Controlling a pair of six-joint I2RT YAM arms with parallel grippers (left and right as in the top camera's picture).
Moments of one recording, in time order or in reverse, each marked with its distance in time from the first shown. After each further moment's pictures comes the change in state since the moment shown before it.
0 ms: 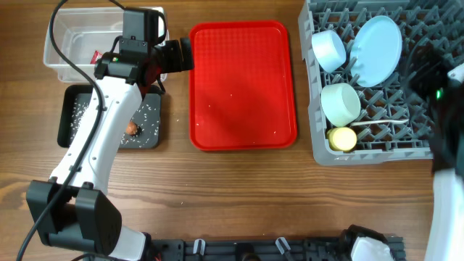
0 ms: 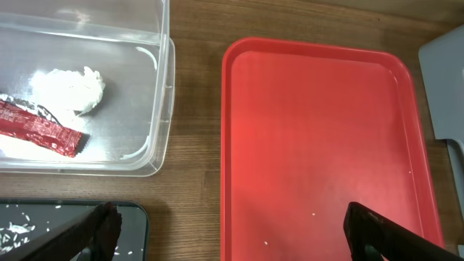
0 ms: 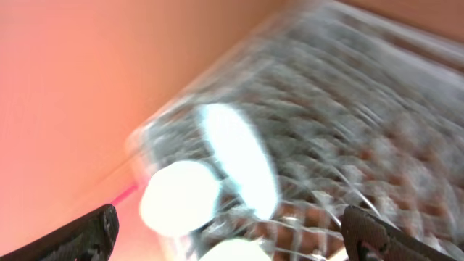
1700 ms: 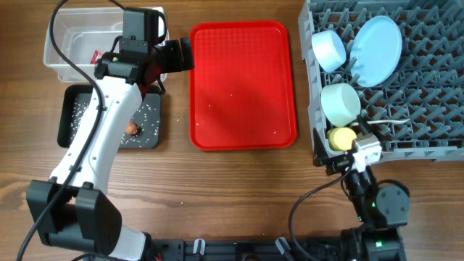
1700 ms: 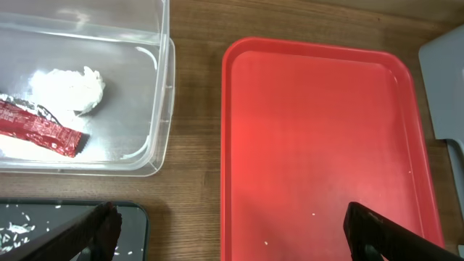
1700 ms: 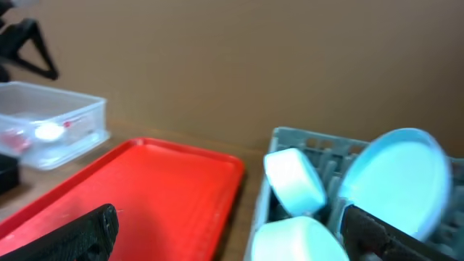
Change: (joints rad) left arm 0.000 0.000 0.000 -0.001 0.000 0.000; right arm 0.421 -0.846 -1.117 0.798 -0.019 -0.434
